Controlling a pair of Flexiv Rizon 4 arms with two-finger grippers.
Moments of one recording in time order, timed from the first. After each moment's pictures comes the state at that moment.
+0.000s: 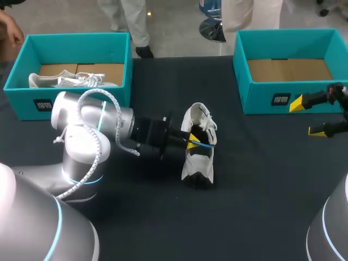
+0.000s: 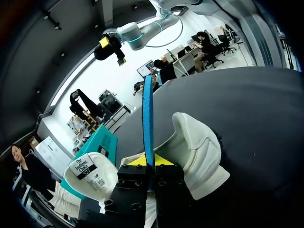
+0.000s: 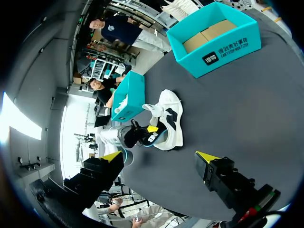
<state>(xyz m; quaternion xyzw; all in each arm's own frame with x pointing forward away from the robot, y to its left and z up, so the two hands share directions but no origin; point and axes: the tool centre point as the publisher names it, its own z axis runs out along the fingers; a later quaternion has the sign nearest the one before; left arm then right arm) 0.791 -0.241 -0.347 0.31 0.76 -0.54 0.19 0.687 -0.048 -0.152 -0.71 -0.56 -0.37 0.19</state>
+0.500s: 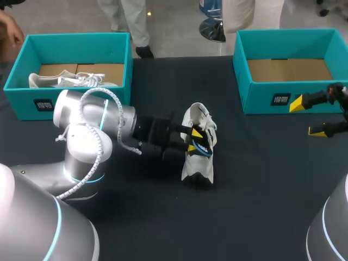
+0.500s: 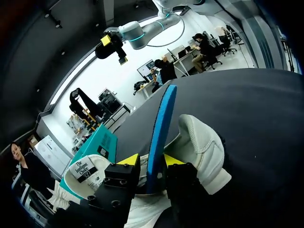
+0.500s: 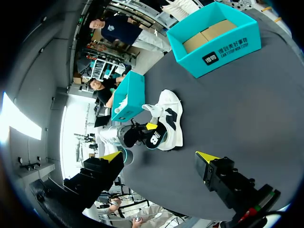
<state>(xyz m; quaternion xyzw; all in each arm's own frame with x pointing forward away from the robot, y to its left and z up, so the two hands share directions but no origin) 0.790 -0.243 -0.342 0.31 0.76 -0.55 0.19 0.687 -0.048 -0.152 -0.71 -0.56 -0.37 0.19</state>
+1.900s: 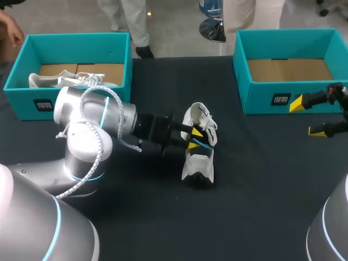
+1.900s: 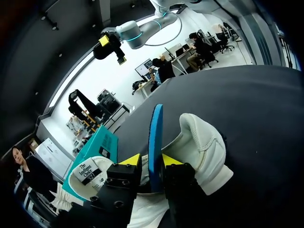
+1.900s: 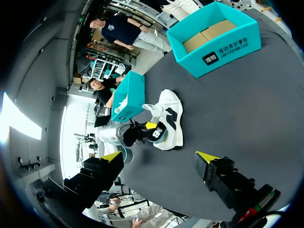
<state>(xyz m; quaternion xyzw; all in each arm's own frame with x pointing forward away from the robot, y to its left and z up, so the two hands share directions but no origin) 0.795 -0.244 -0.338 0.32 0.75 -0.54 0.20 0.687 -0.048 -0.152 -0.71 -0.56 -0.37 0.19</state>
